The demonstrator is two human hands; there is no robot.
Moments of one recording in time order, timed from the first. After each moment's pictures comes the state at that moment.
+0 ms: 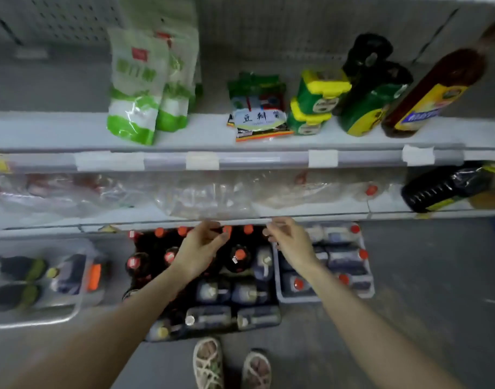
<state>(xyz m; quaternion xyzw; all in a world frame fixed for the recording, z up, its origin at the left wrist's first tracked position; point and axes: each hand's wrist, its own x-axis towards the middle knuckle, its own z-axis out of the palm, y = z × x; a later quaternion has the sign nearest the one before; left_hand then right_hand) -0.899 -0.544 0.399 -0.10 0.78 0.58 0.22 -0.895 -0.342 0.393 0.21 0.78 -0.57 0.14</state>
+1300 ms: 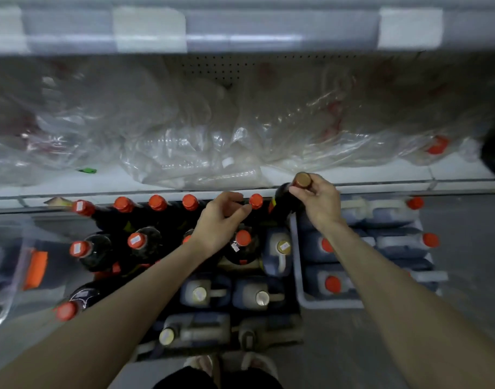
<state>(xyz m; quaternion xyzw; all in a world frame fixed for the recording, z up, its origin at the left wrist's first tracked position) -0.928 -0.488 0.118 -0.07 0.80 0.56 0.20 -0.950 -0.281 0.087 0.19 0.80 -0.57 0.02</state>
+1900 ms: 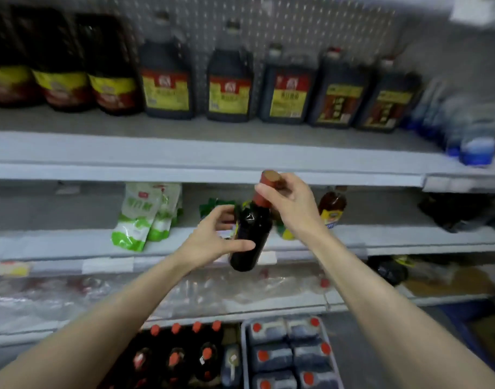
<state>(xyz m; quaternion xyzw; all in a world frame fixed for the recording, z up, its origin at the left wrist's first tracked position) -0.932 -0.453 0.624 0.10 0.77 0.61 0.15 -0.934 -0.279 0.678 0.01 0.79 -0.60 -0.12</state>
